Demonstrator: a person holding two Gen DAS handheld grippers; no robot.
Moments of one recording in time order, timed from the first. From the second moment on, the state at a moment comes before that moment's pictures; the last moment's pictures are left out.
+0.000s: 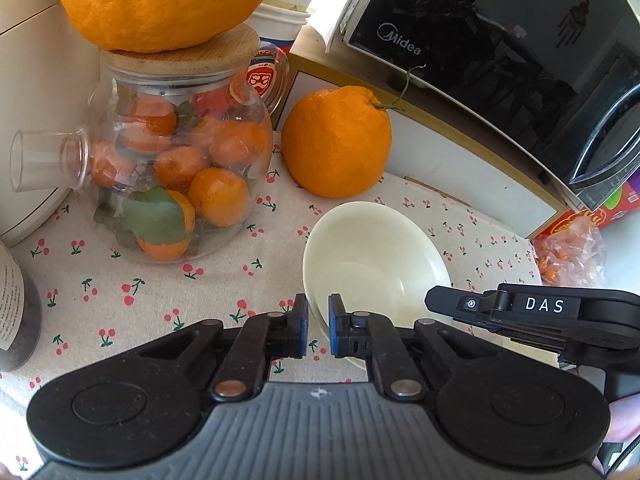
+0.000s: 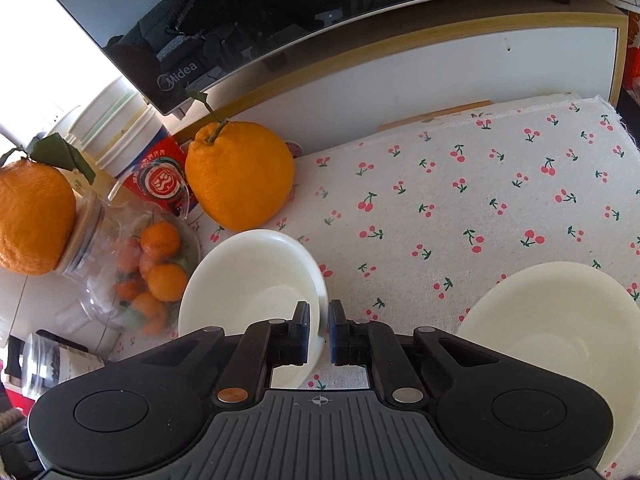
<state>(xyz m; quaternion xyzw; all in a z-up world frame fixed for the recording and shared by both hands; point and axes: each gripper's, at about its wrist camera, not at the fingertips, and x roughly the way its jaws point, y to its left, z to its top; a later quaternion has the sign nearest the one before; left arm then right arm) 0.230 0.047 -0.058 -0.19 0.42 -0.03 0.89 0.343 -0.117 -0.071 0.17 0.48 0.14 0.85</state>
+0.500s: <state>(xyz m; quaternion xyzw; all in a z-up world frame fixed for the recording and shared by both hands) 0.217 0.032 -0.029 -0.18 0.39 -0.05 0.90 0.327 -0.126 -0.037 0.16 0.46 0.13 0.86</state>
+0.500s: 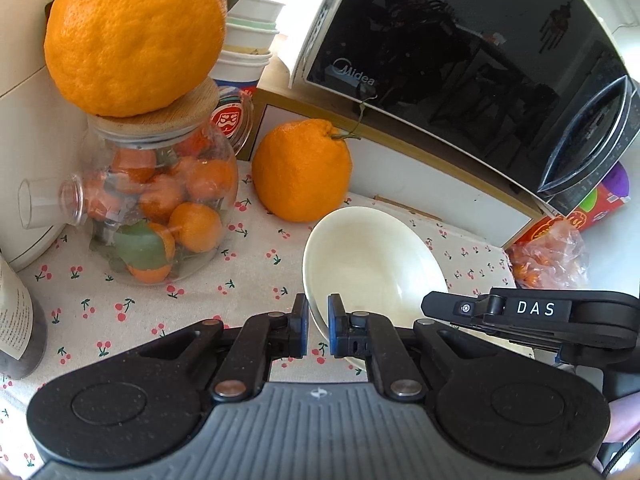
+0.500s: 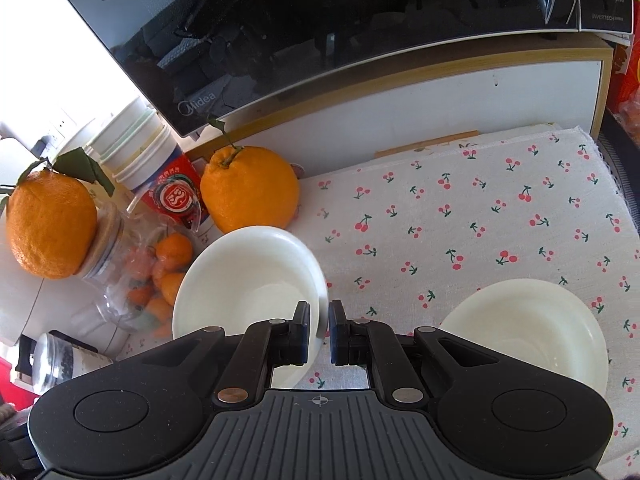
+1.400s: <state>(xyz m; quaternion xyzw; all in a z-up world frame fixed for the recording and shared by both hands) 0.145 -0.022 0.006 -0.13 0.40 -0.12 0.90 0.204 -0.200 0.011 0.24 0.42 0.09 0.87</state>
